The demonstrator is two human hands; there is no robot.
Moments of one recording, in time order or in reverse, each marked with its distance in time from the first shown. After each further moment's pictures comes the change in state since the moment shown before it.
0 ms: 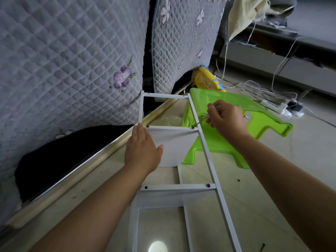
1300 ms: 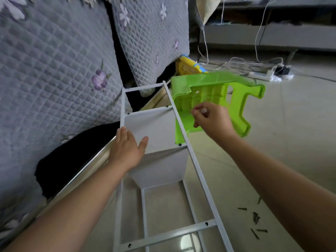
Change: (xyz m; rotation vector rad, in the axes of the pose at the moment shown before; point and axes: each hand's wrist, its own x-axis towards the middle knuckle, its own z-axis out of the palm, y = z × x) left_hand -0.053 -0.004 0.011 0.053 0.025 0.010; right_hand -0.101 0.010 -0.046 0.143 0.024 0.168
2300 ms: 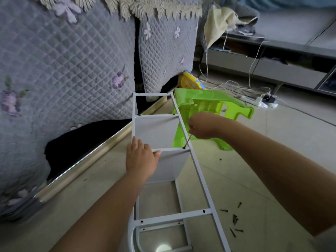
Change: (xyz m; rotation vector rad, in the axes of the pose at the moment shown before) left_hand -0.058 0.016 0.008 0.108 0.060 0.046; right_hand -0.011 -0.101 -0.029 -0.907 -0.726 -0.139
